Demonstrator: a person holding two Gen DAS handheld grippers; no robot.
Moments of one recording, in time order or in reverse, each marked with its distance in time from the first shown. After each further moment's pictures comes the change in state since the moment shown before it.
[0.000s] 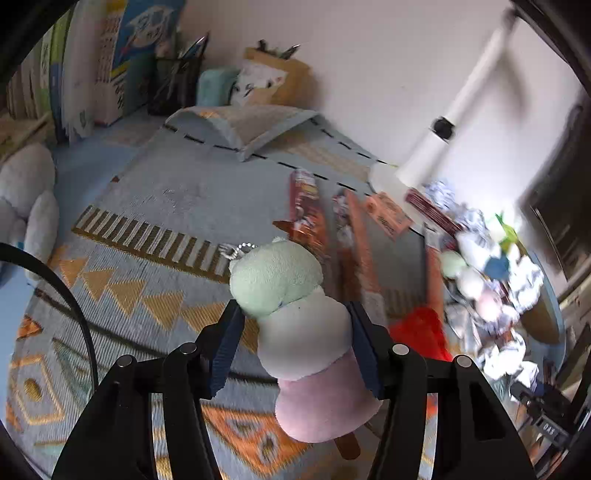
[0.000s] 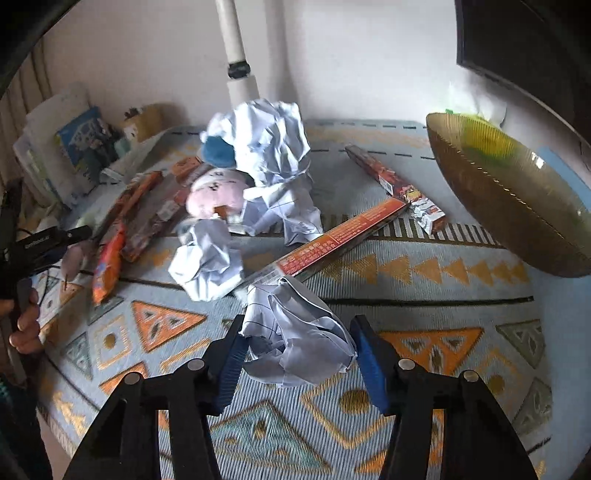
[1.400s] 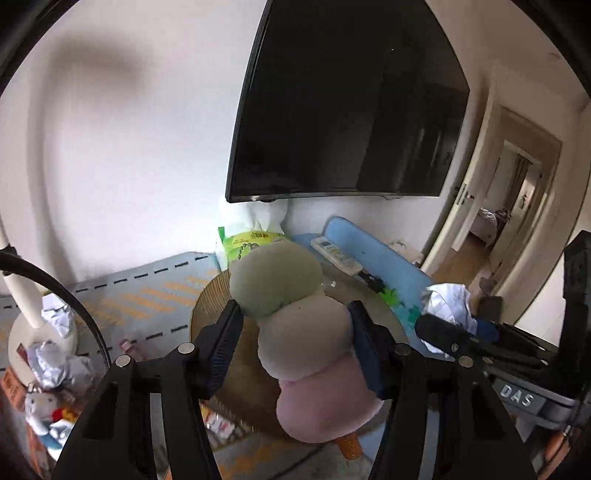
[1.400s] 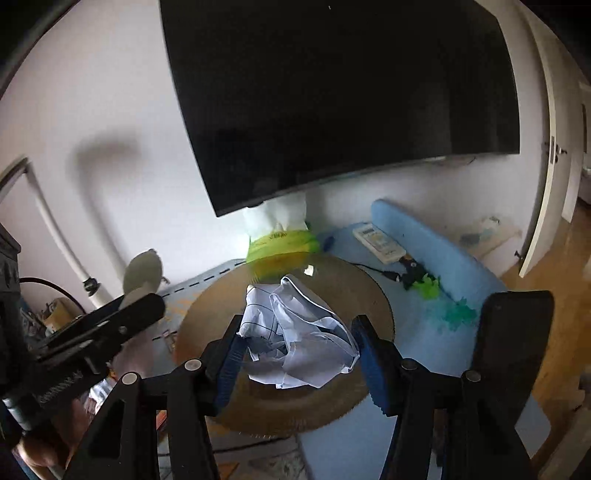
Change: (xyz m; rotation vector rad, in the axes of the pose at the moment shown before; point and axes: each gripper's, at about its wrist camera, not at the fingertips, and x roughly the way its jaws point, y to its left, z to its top) left arm 0.038 -0.453 0.022 0.524 -0.092 -0.445; right arm -0.132 -0.214 0.097 0.379 -0.302 -0.259
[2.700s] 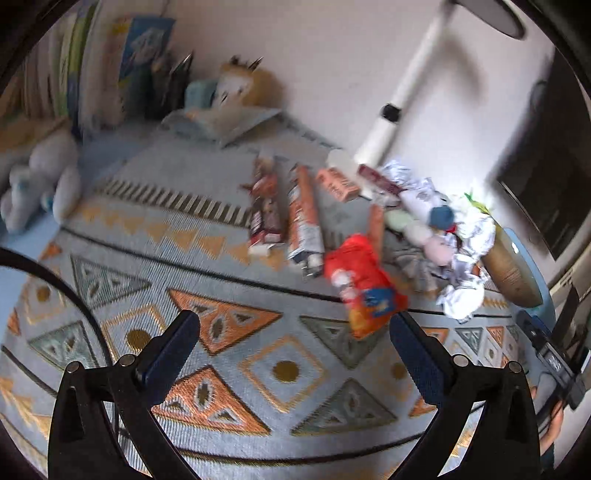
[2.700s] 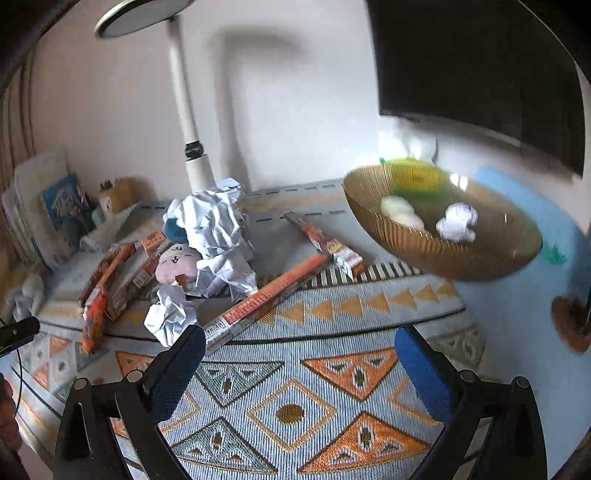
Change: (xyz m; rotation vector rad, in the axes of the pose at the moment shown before) left arm -0.254 0.254 -0.246 -0.515 0.061 0.450; right arm 0.001 0.159 -0.189 -0.275 0.015 0.156
